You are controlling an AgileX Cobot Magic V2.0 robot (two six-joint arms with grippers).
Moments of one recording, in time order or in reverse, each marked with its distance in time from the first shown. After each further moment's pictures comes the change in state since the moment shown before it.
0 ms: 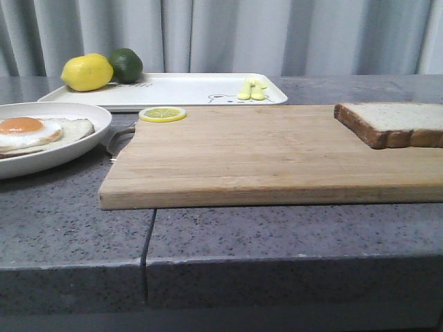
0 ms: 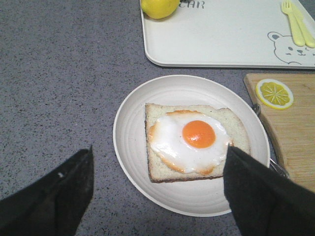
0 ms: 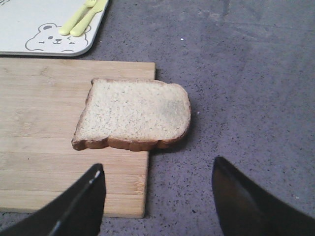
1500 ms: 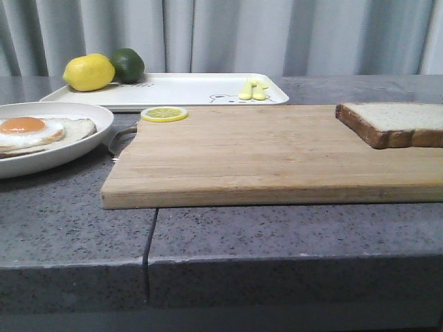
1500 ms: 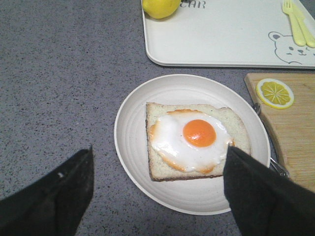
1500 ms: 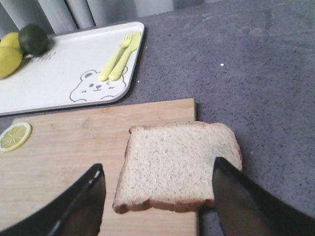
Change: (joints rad) left arm 0.000 0.000 0.000 -0.001 0.002 0.000; right arm -0.319 0.245 -0.008 0.924 -0.079 -0.742
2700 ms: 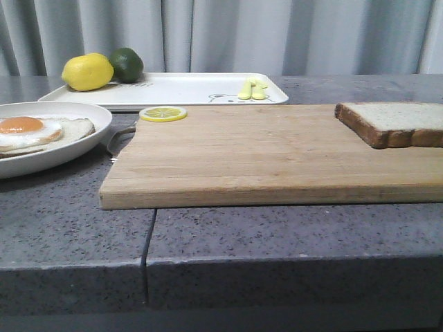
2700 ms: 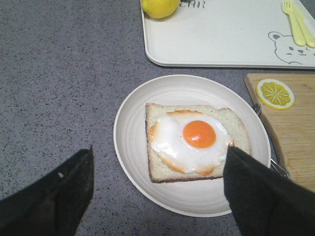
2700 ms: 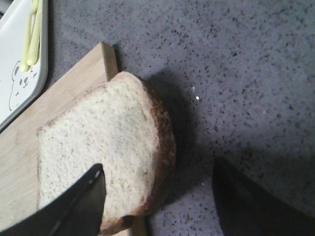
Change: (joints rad) left arm 0.000 0.000 0.000 0.000 0.000 0.000; right arm -0.233 0.545 0.000 0.337 0.172 -0.174
